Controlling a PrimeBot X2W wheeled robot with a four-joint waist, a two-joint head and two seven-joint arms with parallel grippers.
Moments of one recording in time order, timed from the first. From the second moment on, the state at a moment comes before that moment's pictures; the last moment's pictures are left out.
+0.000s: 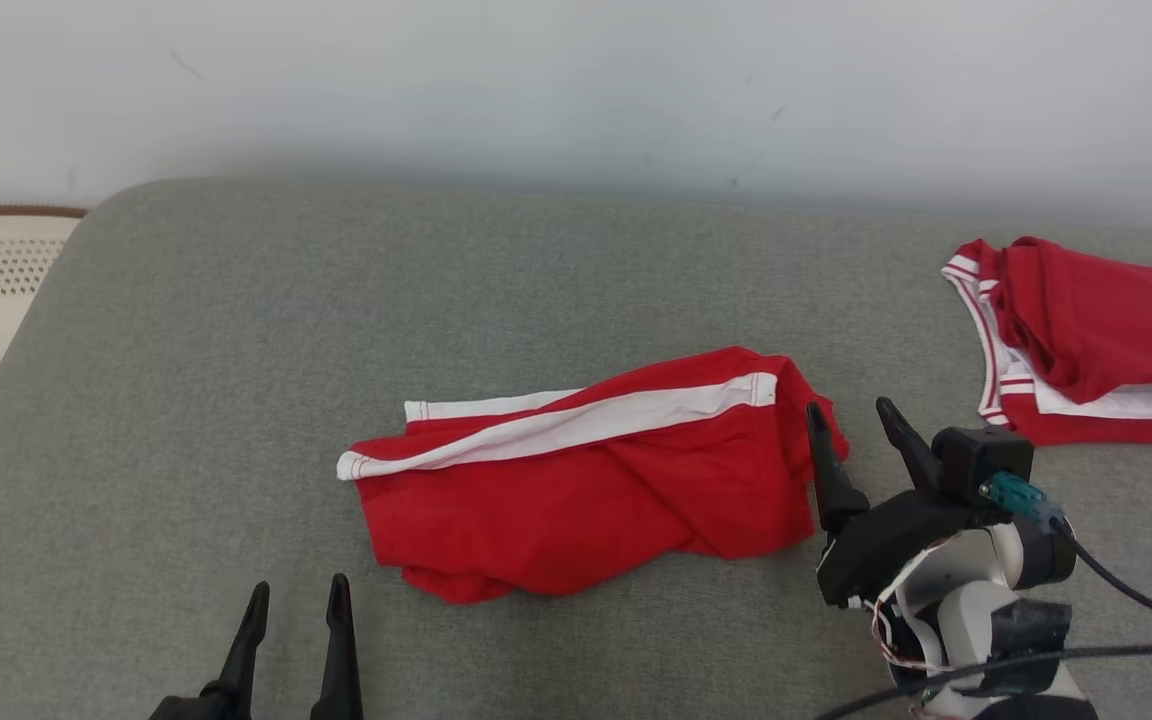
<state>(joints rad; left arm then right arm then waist) -0.04 0.09 -0.17 0.04 -0.27 0.16 -0.26 -0.38 -0.05 0.16 0.37 0.11 0.13 -0.04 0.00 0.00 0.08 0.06</state>
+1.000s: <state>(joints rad) -0.10 0.05 -0.15 0.11 -0.26 0.12 -0.26 -0.70 -0.05 -0.04 1.07 0.04 0.13 -0.20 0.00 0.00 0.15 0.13</state>
